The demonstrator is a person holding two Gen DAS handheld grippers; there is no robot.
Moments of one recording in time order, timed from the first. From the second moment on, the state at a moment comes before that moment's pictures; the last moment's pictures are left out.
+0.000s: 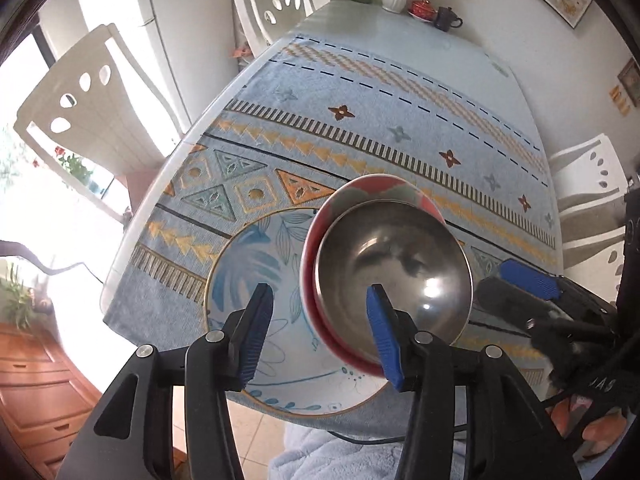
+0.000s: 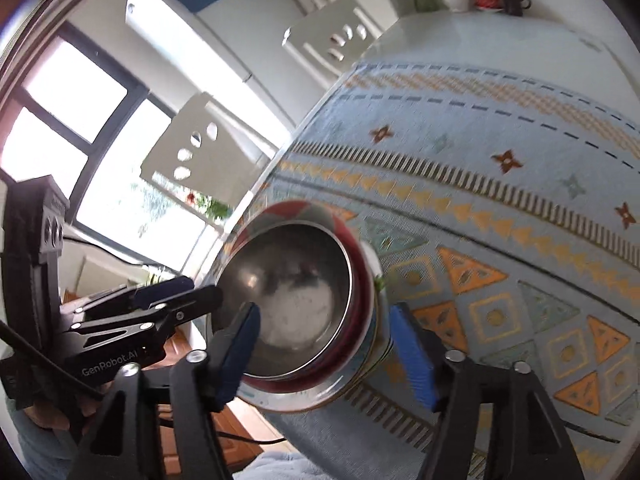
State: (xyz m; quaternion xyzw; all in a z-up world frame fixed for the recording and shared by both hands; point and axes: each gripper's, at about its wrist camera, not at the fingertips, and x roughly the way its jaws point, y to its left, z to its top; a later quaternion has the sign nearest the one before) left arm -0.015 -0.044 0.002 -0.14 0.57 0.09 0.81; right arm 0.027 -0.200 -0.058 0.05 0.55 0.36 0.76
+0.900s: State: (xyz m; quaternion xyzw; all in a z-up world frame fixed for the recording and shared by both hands) left arm -0.006 -0.035 -0.073 -0.23 0.59 0.07 0.77; right arm 0.048 -0.177 -0.137 0.11 0.63 0.36 0.69
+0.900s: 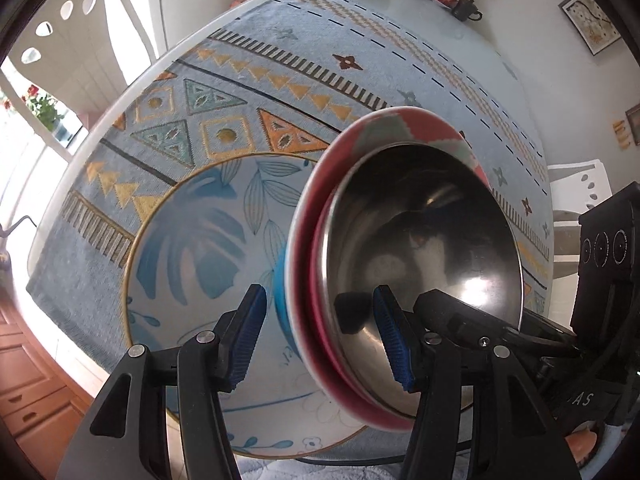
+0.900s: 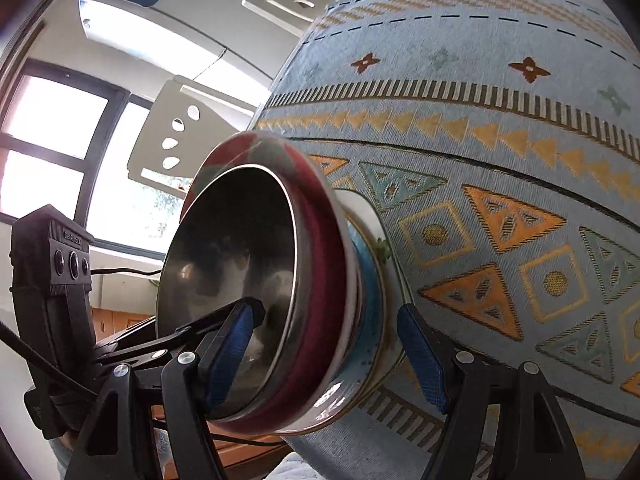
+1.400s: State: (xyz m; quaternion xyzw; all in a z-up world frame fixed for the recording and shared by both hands) left arm -0.065 0.036 -0.005 -0.25 0.49 0.19 0.81; right arm 0.056 -0.177 -0.143 0.10 0.63 0.35 0.69
